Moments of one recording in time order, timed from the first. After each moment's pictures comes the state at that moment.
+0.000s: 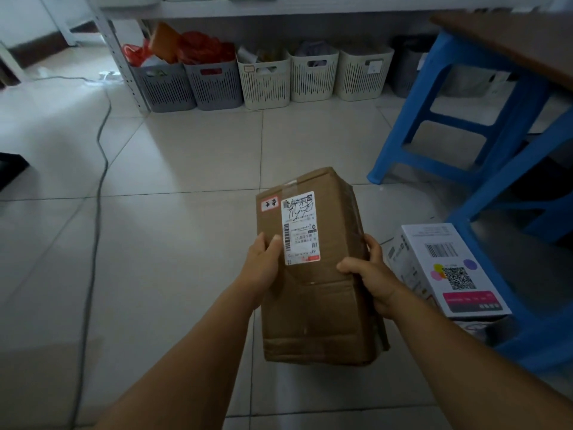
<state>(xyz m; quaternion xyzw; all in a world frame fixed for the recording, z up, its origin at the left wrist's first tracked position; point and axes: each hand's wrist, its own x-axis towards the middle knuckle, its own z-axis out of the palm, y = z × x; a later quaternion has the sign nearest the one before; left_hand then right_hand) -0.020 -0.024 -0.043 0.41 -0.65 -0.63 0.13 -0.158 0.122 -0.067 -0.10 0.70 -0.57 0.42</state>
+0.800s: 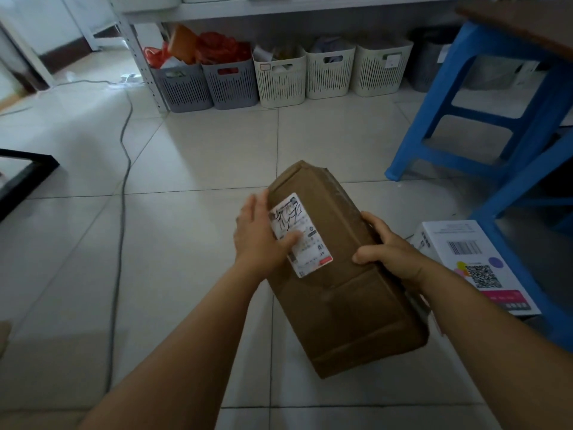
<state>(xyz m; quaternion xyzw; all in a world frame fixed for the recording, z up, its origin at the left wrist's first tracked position) -0.006 -0.056 -0.022 0.40 -0.84 -0.31 0.20 -0.171 0.111 -0.032 -0.27 0.72 -0.46 0.44</state>
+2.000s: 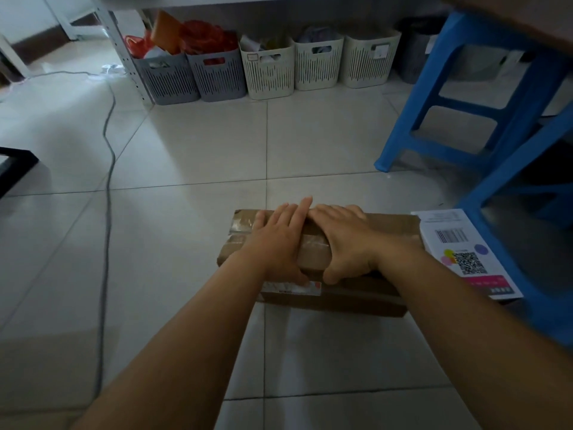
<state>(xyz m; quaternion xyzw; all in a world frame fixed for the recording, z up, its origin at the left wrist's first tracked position) -0.014 -0.041 -0.013 0.16 -0.98 -0.11 -0.05 -0.138 0.079 0.005 -0.59 0.79 -0.05 0.15</state>
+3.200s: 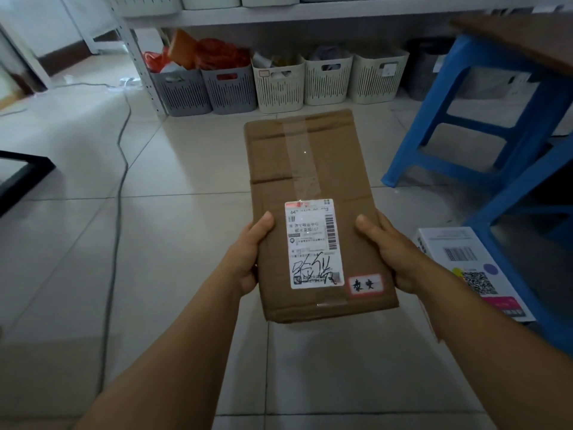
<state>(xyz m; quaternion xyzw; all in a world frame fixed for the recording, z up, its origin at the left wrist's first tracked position) 0.012 -0.062 -0.020 0.38 -0.45 -0.79 0.16 -0.164 0.106 -0.013 -0.21 0.63 -0.61 0.43</state>
